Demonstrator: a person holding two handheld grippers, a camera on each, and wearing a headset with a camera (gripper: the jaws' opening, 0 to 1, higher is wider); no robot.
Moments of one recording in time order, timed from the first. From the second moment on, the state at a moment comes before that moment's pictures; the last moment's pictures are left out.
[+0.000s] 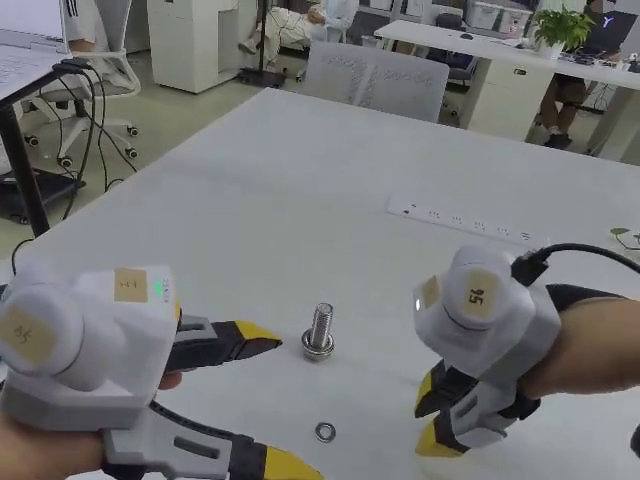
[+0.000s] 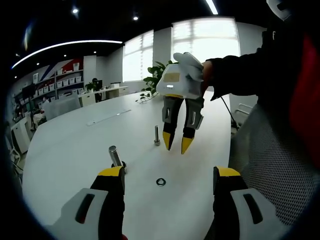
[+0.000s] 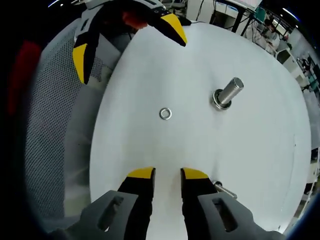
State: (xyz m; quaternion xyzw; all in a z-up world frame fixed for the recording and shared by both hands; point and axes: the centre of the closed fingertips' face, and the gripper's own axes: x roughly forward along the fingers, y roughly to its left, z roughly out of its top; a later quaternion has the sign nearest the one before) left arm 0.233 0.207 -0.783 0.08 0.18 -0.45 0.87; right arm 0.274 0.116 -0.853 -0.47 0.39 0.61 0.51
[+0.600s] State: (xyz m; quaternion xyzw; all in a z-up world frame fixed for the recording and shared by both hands) left arm 0.234 0.209 -0.782 0.08 0.17 -0.45 0.87; right arm 0.264 0.159 -0.850 -0.49 0.36 0.63 0.48
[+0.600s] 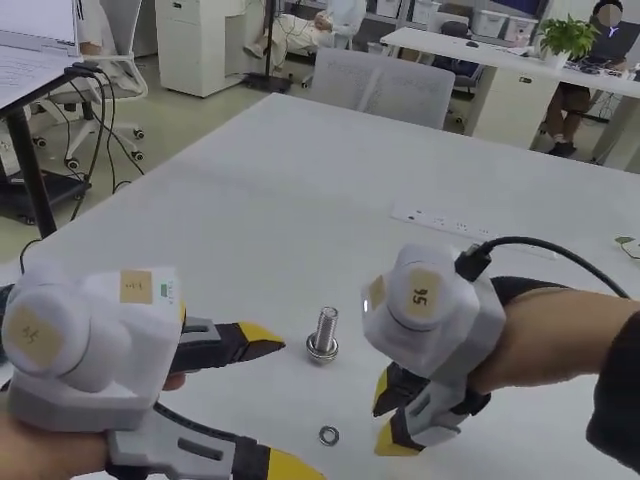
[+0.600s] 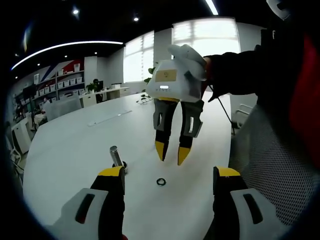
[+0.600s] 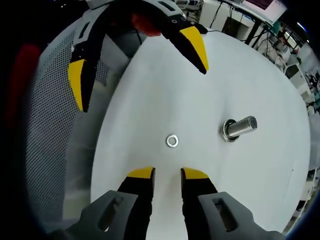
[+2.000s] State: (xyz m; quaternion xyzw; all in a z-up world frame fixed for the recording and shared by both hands) left arm 0.234 0.211 -0.783 0.07 0.17 -0.44 0.88; right arm 0.260 0.192 -0.874 -0.51 0.34 0.66 0.44
